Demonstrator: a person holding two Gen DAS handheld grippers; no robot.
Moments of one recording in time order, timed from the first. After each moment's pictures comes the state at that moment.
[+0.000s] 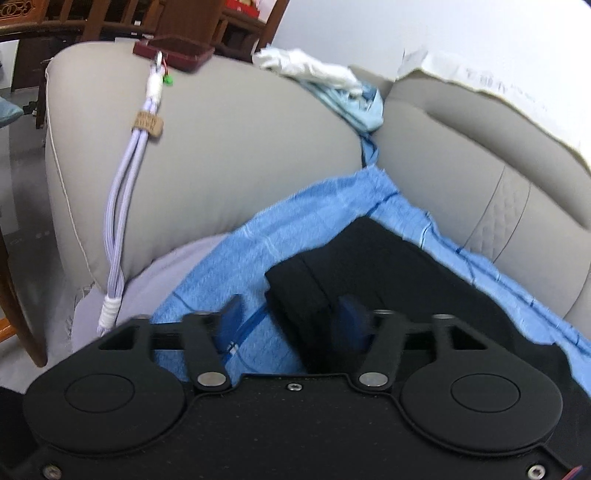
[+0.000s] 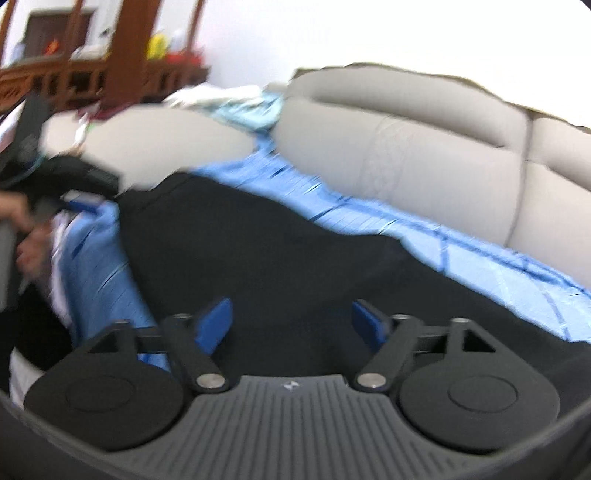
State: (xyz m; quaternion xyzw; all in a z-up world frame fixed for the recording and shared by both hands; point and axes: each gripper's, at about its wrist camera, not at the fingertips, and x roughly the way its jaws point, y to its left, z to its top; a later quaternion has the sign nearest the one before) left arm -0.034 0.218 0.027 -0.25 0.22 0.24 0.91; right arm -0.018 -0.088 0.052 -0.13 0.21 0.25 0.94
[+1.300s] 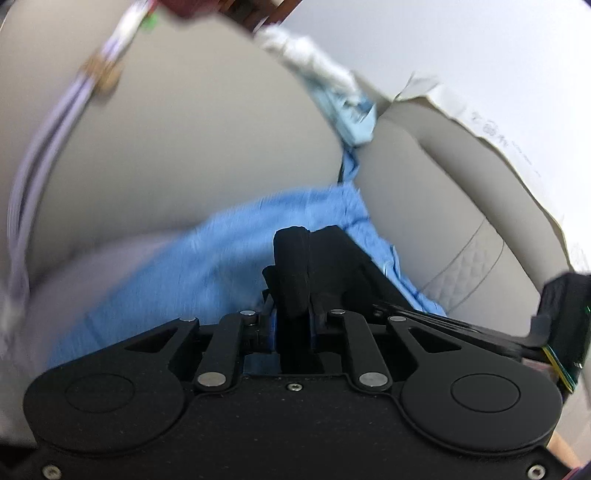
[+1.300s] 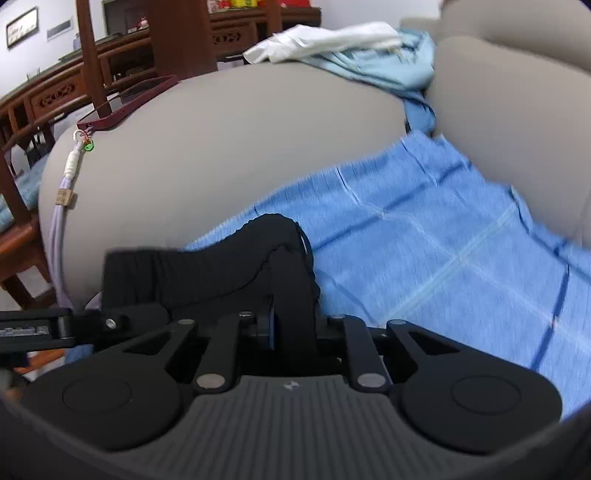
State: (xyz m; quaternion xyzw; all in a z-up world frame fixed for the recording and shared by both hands) left arm 0.028 0.271 0.009 -0.36 0.18 0.18 0.90; right arm 0.208 0.133 0.035 -0.12 0.32 0.48 0.81
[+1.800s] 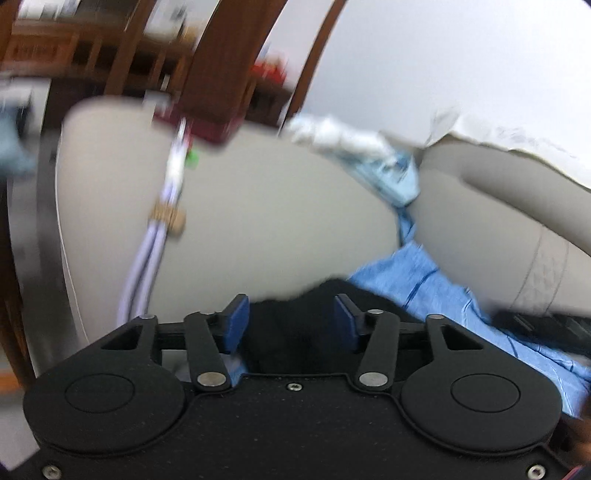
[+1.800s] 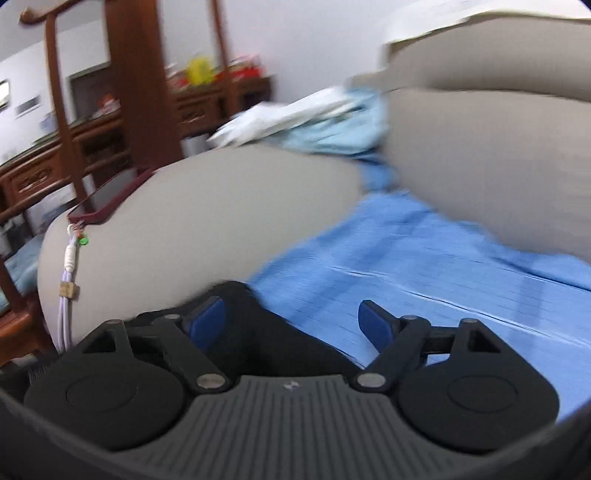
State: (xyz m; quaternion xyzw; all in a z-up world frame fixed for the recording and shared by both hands) left arm 0.007 0.246 0.029 -0.19 0.11 0.32 0.92; right arm 0.189 0.078 0.064 -0.01 0.26 0.41 0.87
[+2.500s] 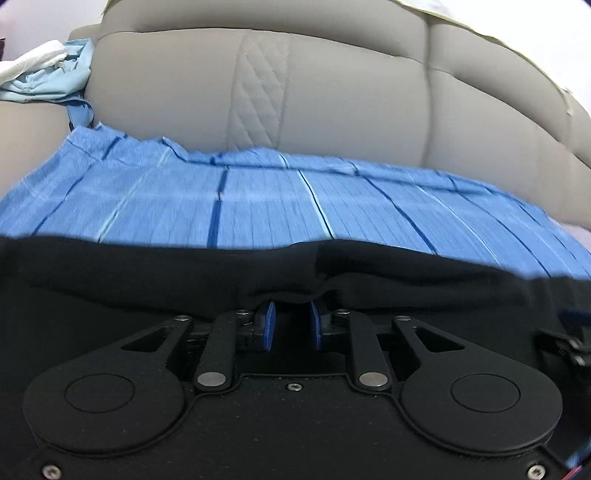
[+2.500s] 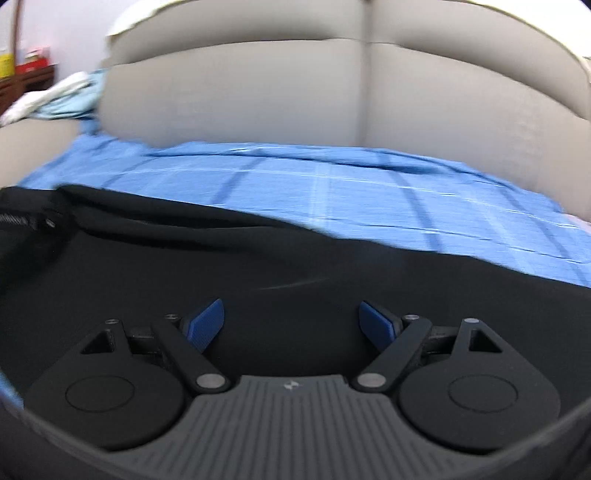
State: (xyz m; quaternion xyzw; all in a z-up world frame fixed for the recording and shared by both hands) left arm 0.185 0.051 0.028 -0.07 0.33 -0.03 0.94; right arm 0.104 -0.242 0.022 -0.04 0.32 0.07 0.94
